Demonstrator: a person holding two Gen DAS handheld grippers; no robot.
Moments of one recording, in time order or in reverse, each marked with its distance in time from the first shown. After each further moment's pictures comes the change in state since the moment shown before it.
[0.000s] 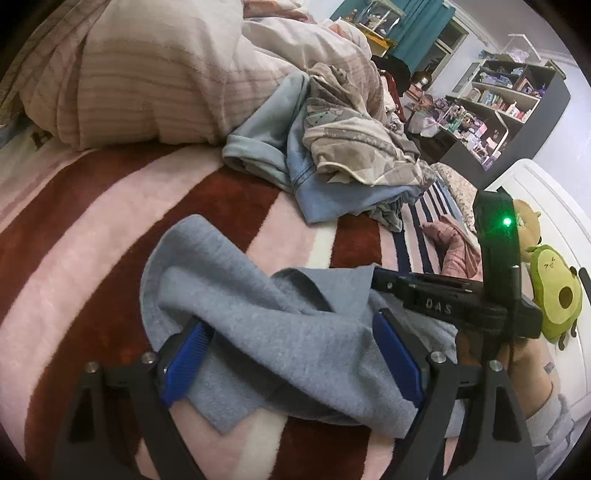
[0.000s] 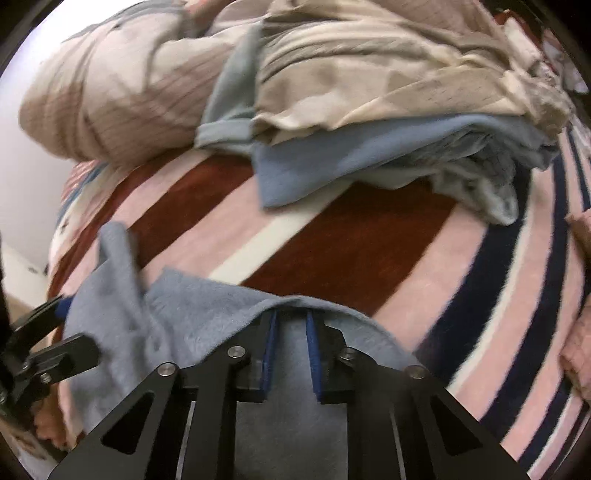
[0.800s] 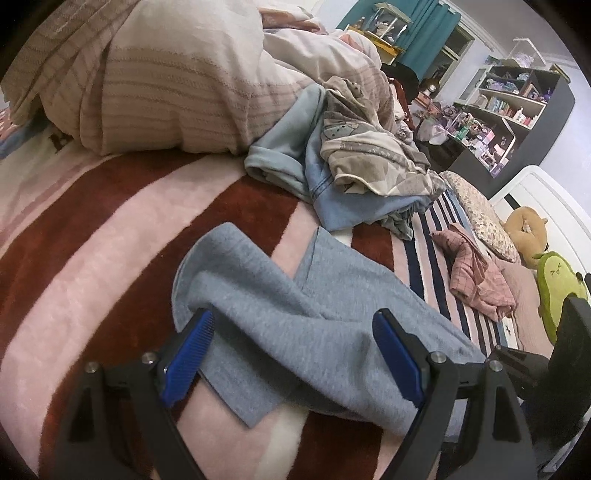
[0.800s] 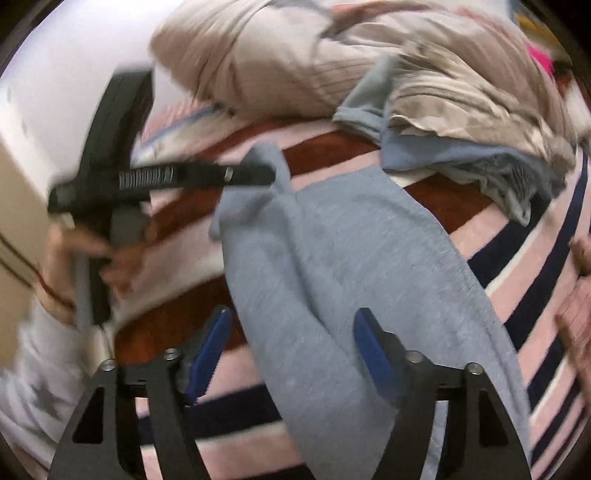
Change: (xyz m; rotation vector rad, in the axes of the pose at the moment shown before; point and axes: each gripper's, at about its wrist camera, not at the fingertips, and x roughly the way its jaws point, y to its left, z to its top) left arm -0.011 0.010 -0.001 -0.002 -0.027 0.046; right arm -0.077 0.072 -0.093 -0.332 -0.005 0.110
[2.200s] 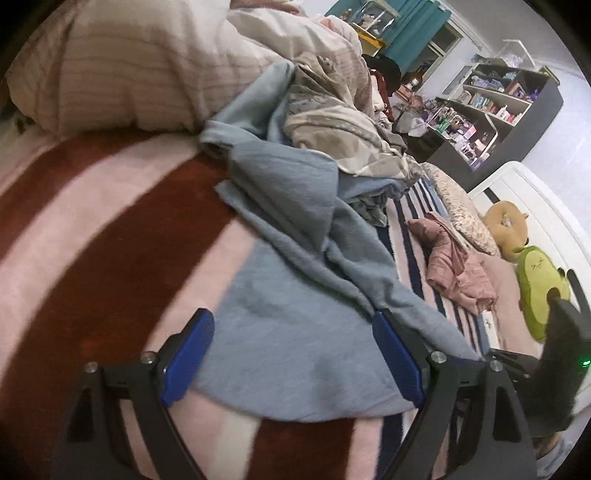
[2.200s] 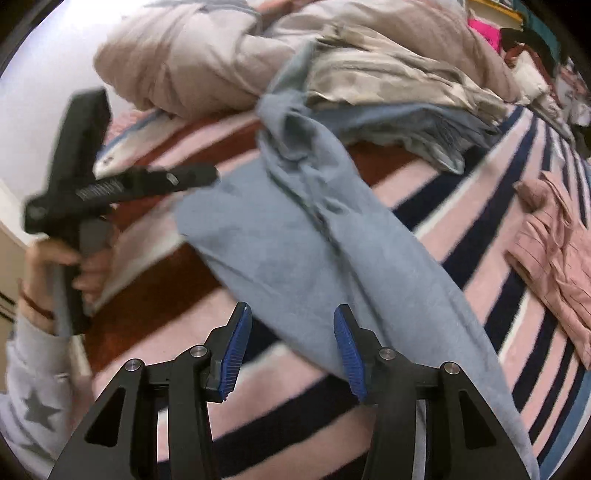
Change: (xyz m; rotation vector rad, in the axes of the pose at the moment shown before) left arm 0.030 -0.021 -0.005 -0.013 0.046 -0.113; right arm -0.024 -0.043 -0.033 0.191 0.013 -0.142
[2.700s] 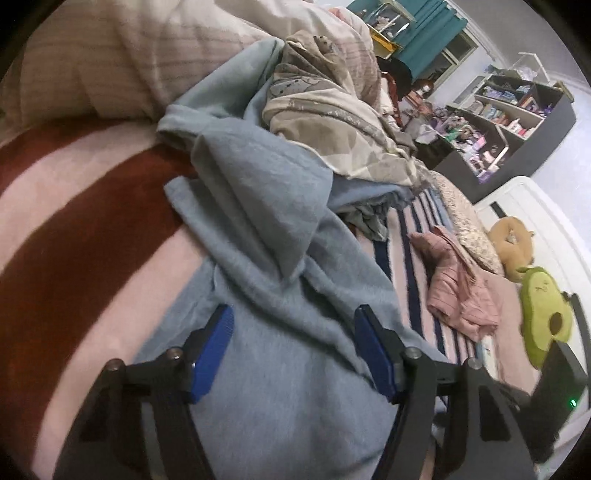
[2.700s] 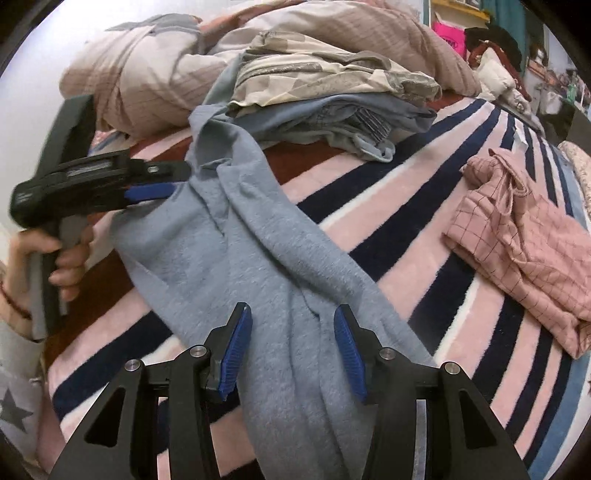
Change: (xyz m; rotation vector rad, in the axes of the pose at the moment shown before) left arm 0.054 -0.026 0.022 -0.068 -0.005 0.015; right arm -0.006 -0.060 -0.016 0.060 -0.079 -0.047
